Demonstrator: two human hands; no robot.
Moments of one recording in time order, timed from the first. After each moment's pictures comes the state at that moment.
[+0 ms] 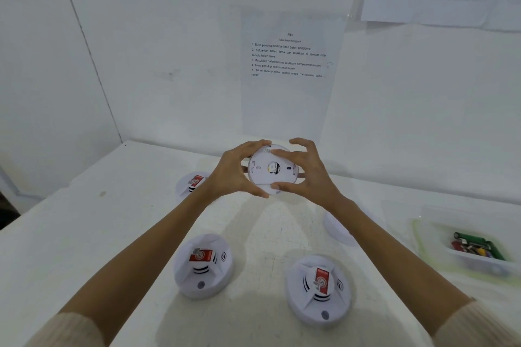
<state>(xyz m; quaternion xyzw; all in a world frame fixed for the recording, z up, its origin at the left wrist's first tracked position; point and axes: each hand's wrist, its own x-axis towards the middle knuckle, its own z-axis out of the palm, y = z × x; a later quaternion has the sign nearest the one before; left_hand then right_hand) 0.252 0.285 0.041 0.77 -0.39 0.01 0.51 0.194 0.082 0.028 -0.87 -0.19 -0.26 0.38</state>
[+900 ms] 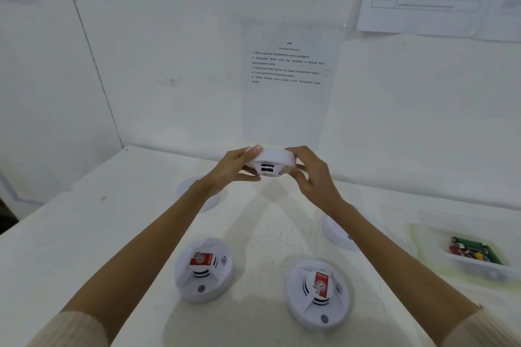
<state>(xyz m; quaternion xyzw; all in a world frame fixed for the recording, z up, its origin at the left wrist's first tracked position) 0.252 0.285 0.062 0.71 -0.26 -0.16 0.64 0.187 0.090 0.043 -0.85 -0.20 -0.32 0.36</state>
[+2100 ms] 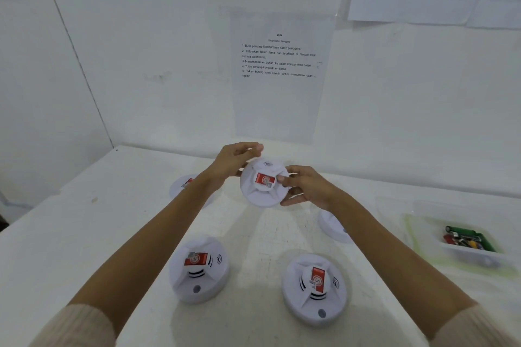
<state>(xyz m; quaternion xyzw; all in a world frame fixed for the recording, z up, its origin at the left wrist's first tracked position) 0.264 0.265 0.061 0.76 -0.20 -0.14 0.60 0.180 0.085 0.046 -0.74 0.03 0.09 0.66</state>
